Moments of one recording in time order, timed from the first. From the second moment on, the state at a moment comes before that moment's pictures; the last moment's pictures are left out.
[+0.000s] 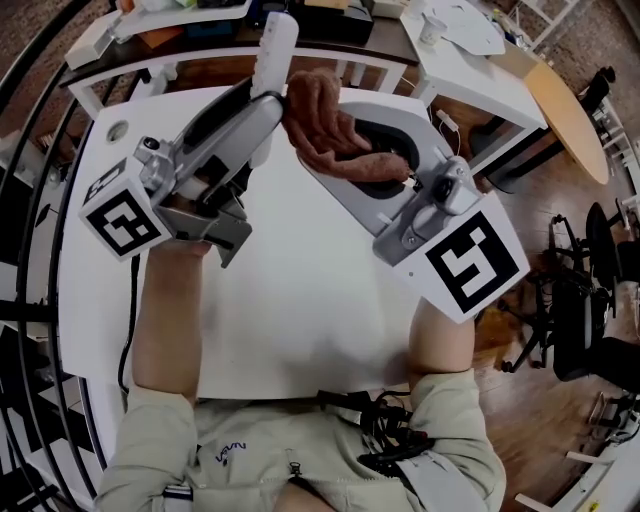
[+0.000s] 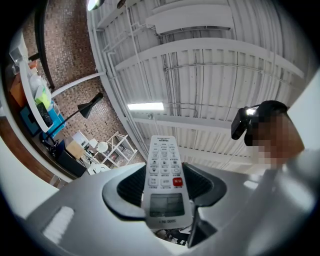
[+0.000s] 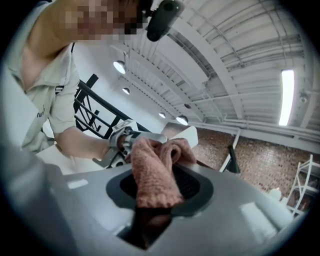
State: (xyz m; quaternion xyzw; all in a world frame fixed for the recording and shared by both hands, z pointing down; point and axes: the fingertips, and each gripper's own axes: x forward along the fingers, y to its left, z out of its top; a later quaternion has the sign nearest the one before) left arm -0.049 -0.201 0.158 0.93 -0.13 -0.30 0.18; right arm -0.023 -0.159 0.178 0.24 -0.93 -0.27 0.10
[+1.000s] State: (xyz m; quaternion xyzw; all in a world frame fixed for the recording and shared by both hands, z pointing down) left arm -0.063 -0.226 0.176 0.92 -0.34 -0.19 0.02; right arm 0.013 -0.195 0.169 0.27 -0.93 -0.23 0.01
